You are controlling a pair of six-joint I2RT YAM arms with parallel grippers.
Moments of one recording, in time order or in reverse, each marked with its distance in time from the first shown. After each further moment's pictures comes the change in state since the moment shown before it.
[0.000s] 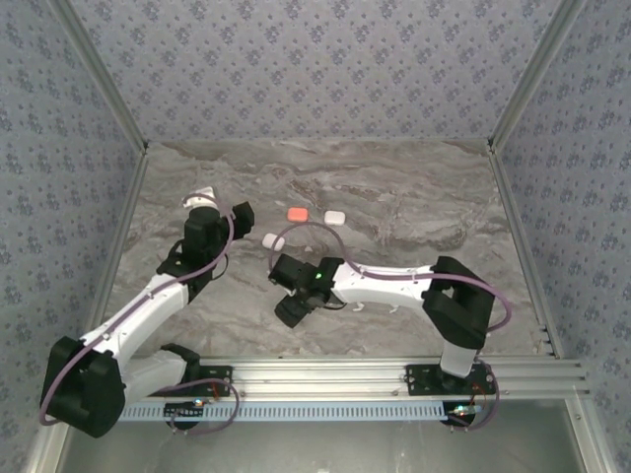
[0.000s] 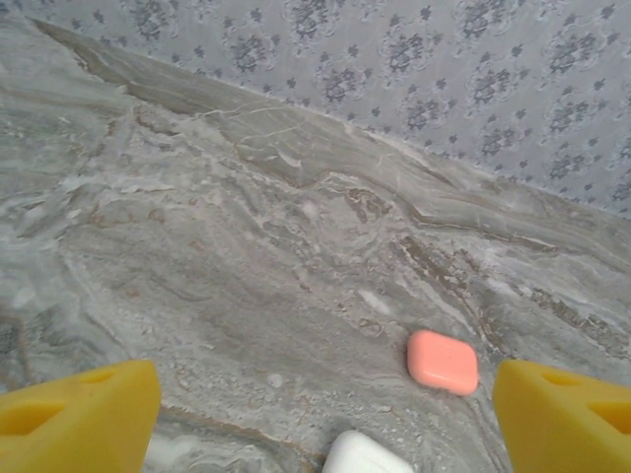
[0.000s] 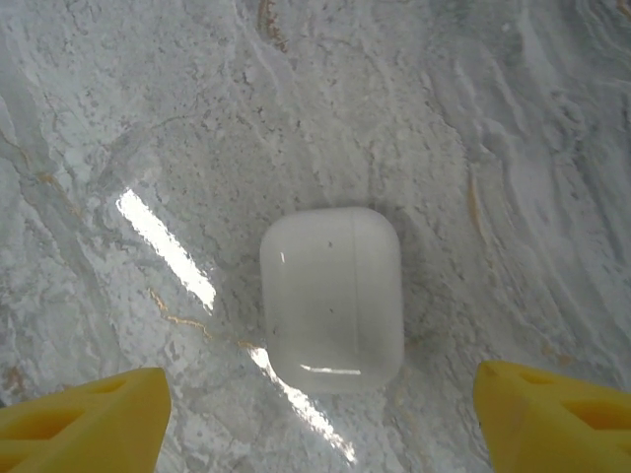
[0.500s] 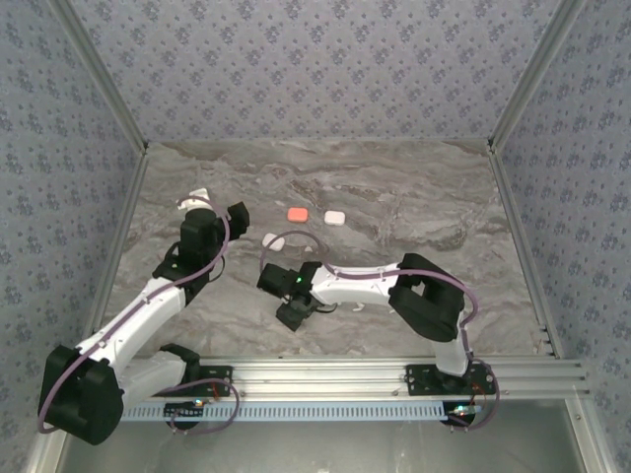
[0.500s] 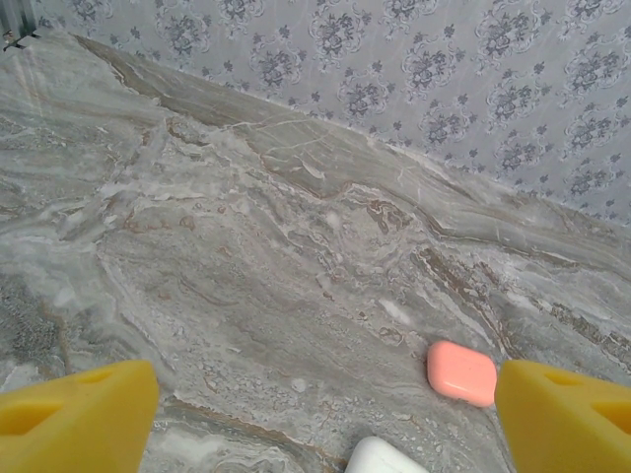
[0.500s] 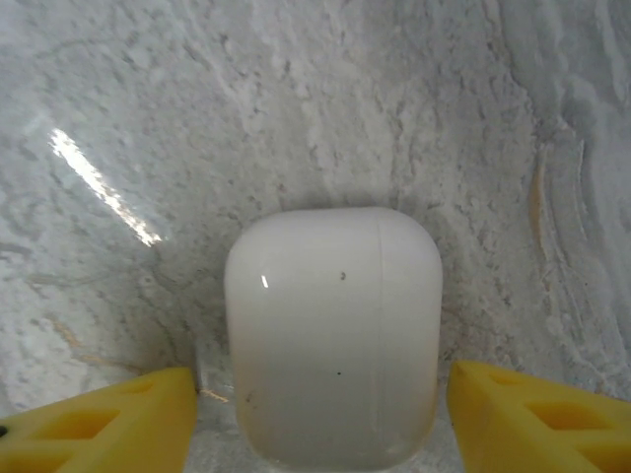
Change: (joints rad) left arm 0.007 -0.035 -0.005 -0.025 -0.034 -0.003; right arm 0.023 0.153 0.079 -0.081 0.058 -0.021
